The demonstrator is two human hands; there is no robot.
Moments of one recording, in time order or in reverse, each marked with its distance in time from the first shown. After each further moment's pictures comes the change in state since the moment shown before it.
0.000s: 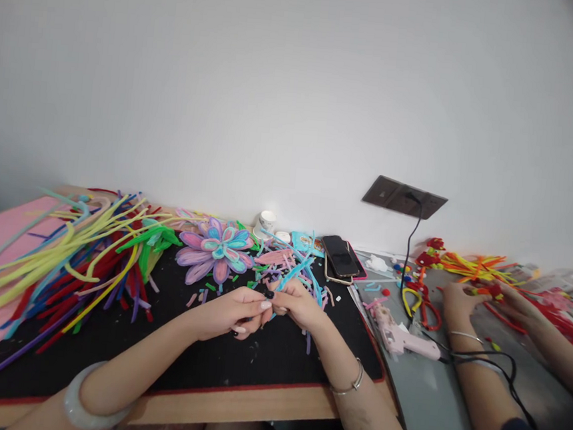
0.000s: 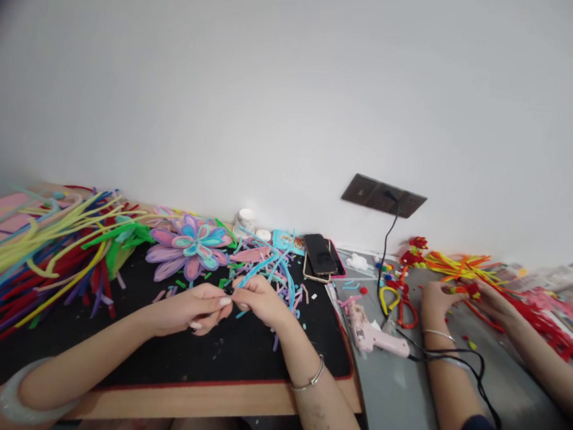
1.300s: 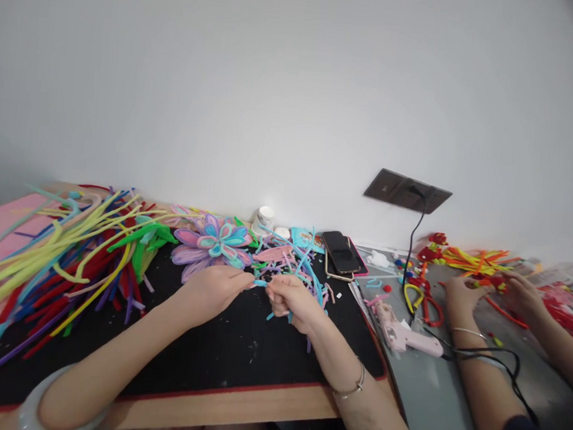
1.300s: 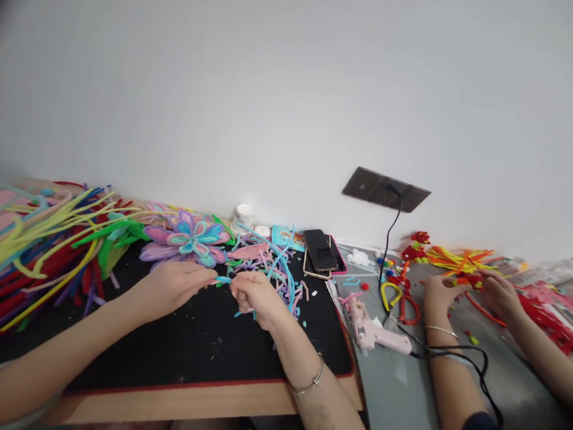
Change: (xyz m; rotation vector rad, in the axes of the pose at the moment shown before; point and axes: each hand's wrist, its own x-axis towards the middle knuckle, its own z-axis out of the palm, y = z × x) left_hand -0.017 0.027 -0.024 1.194 0.440 0.360; right_hand 0.004 -0.003 0.006 0.091 0.195 0.181
